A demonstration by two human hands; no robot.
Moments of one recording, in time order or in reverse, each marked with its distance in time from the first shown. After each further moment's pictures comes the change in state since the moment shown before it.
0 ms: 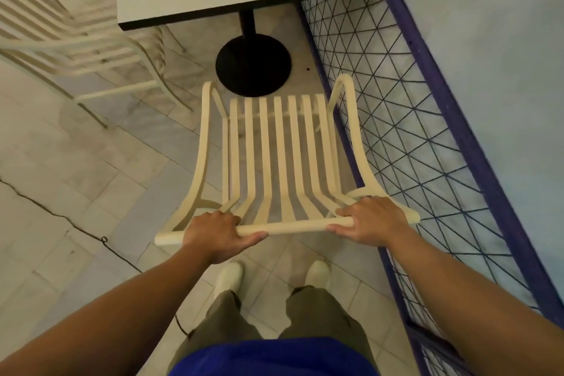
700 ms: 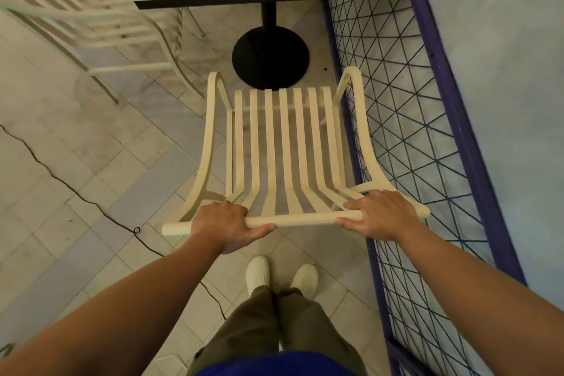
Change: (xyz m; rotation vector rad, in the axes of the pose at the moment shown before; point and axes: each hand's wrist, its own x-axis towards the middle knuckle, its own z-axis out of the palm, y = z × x) left_hand 0.021 0.046 -0.006 -0.028 0.035 -0.092; right_hand 0.023 0.053 -0.029 -0.132 -0.094 -0.043
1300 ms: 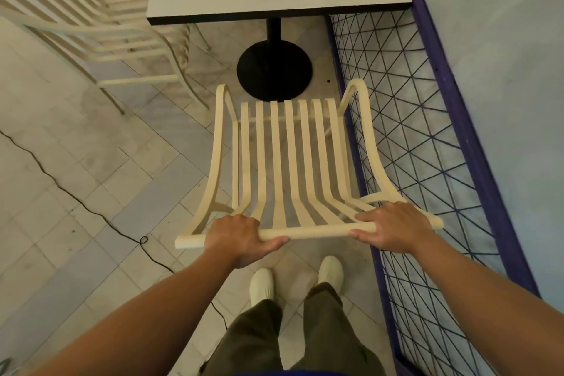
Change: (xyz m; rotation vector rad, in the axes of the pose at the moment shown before) left_hand -0.001 0.004 0.005 0.020 -0.016 0.017; right_hand 0.000 0.006 0.004 0.033 -0.008 0.027
